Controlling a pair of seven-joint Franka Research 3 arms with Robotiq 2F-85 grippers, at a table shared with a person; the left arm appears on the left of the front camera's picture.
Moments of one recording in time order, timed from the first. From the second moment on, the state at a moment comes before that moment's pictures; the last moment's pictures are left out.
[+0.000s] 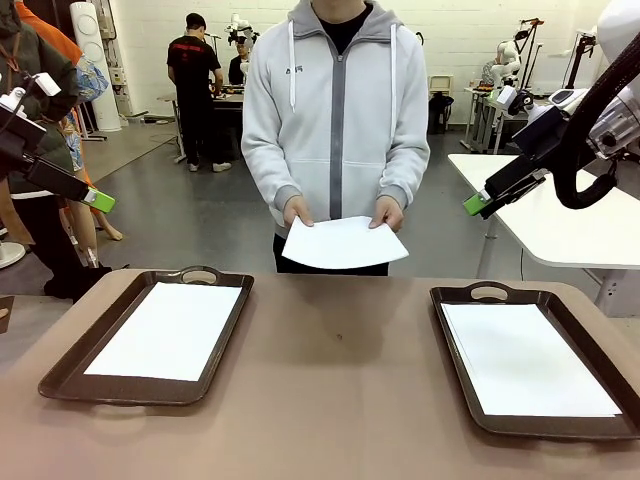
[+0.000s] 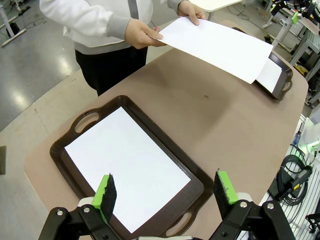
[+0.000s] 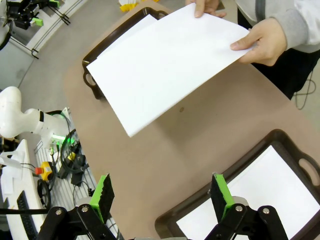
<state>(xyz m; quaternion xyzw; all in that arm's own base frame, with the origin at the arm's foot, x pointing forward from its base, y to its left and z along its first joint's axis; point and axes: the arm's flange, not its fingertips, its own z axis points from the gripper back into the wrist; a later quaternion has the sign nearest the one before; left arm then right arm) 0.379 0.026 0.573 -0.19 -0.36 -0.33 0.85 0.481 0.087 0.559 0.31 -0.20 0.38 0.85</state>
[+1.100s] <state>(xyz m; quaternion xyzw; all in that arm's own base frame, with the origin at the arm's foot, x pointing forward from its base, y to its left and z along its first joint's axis) 0.379 0.026 0.573 -0.19 -0.36 -0.33 0.85 0.481 0.087 0.559 0.31 -0.20 0.38 0.85</state>
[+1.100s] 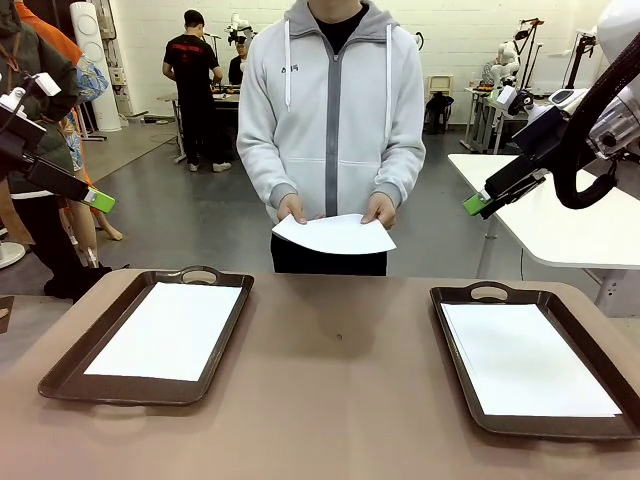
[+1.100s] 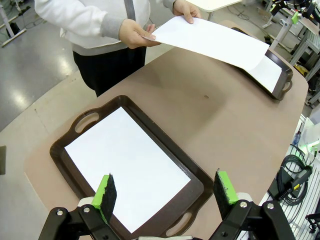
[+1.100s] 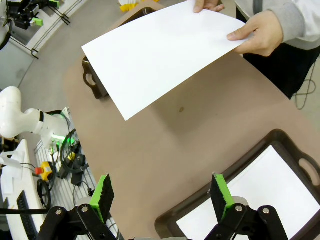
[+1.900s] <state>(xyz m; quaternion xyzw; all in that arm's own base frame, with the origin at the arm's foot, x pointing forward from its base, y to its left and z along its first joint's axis) 0.379 0.026 0.573 -0.19 -0.36 -0.33 0.85 0.481 0.087 0.559 0.31 -0.20 0.38 0.85</state>
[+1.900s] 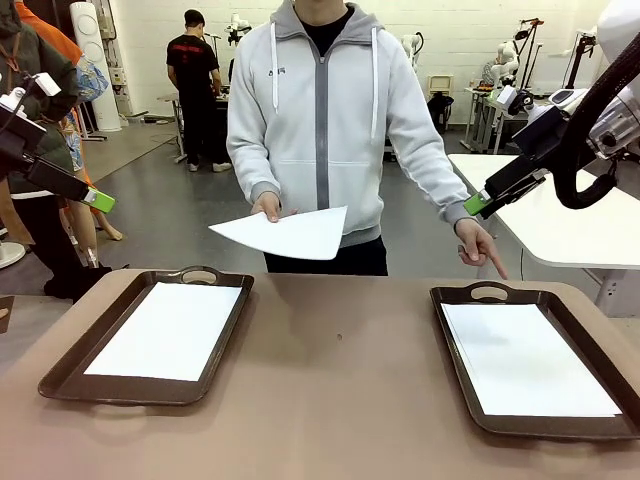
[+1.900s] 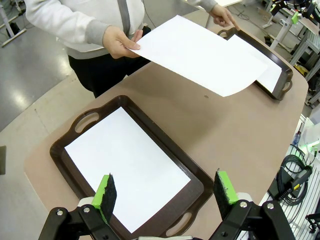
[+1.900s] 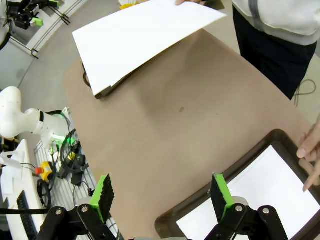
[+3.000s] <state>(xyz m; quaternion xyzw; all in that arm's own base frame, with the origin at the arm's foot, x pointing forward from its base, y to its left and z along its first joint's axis) 0.379 0.026 0.573 -0.19 -0.36 -0.33 0.85 0.484 0.087 0.556 0.32 -0.19 0.37 0.85</state>
